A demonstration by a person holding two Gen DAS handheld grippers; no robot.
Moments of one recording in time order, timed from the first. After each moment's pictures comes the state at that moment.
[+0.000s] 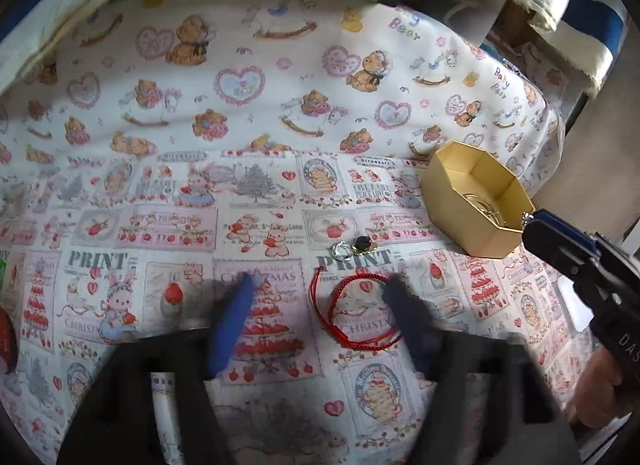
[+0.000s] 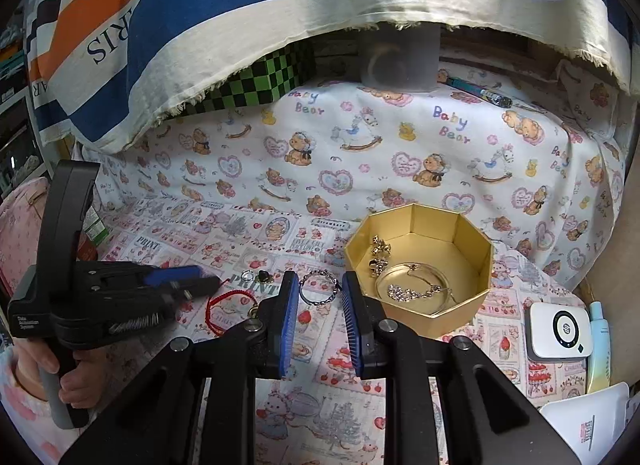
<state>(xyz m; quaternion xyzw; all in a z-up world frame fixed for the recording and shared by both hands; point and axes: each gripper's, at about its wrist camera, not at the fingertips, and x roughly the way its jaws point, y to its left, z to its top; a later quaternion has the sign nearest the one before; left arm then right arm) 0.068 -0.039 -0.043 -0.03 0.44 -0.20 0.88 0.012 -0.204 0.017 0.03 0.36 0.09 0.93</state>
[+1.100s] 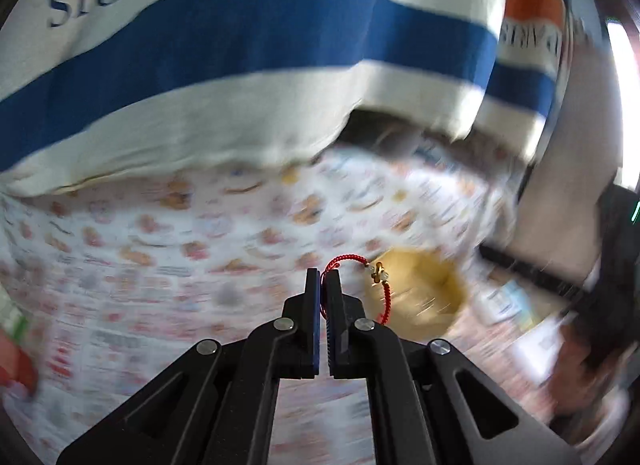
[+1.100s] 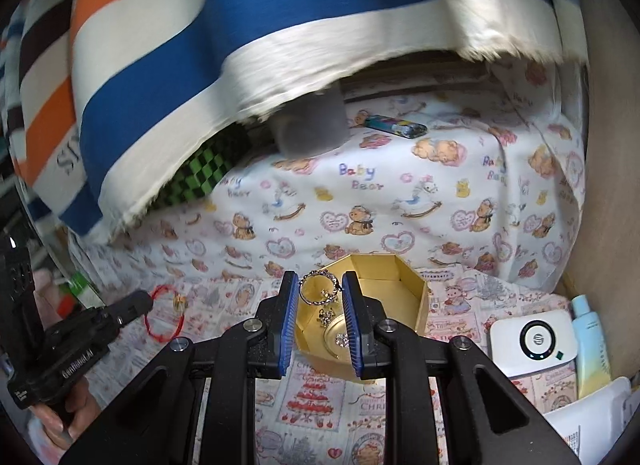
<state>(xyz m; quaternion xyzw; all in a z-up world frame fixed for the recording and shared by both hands) 0.036 -0.051 0.028 -0.09 0.27 -0.24 0.93 0.015 -0.287 0.040 0.16 0.29 0.06 0.94</state>
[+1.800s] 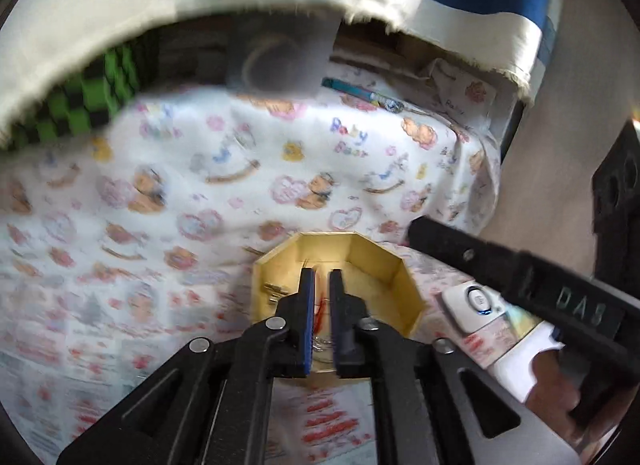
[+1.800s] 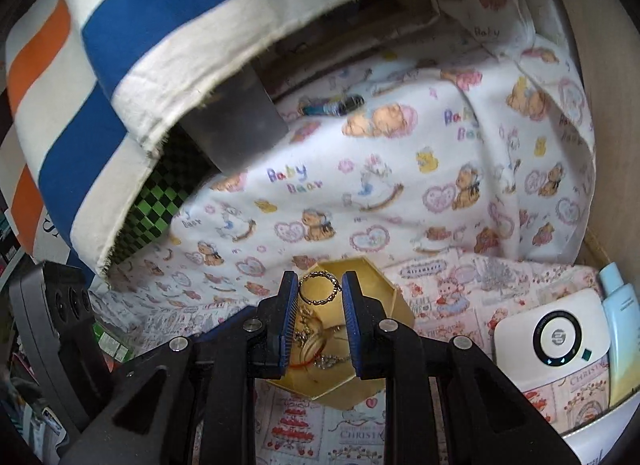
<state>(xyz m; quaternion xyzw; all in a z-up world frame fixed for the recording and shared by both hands) 0.072 -0.169 0.000 -0.01 0.32 -0.26 0.91 0.043 -0.333 0.013 0.25 0.30 0.06 0.92</state>
